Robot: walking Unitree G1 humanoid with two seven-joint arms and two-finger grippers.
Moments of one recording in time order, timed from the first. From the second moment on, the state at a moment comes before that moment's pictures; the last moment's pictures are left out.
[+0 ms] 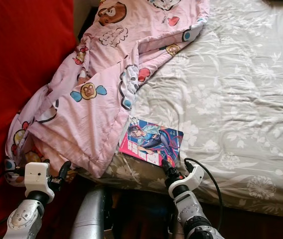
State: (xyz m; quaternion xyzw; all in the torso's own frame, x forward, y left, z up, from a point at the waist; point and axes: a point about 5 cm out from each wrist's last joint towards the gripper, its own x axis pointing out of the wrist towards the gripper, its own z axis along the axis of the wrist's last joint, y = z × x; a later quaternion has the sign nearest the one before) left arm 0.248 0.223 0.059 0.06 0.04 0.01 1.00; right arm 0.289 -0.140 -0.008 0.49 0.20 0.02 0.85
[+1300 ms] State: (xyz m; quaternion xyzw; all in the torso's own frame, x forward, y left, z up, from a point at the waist) left arm 0.254 0.209 0.054 0.09 0.05 -0.01 0.99; right arm 0.284 -0.133 -0.006 0.56 0.16 0.07 0.81
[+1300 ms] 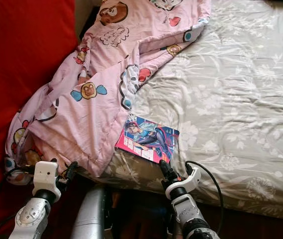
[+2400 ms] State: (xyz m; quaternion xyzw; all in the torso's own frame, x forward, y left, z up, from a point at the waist) left arm 0.265 0.190 0.040 0.04 0.05 0.02 1.00; right arm 0.309 -0.165 0.114 0.17 -0.10 0.07 0.98
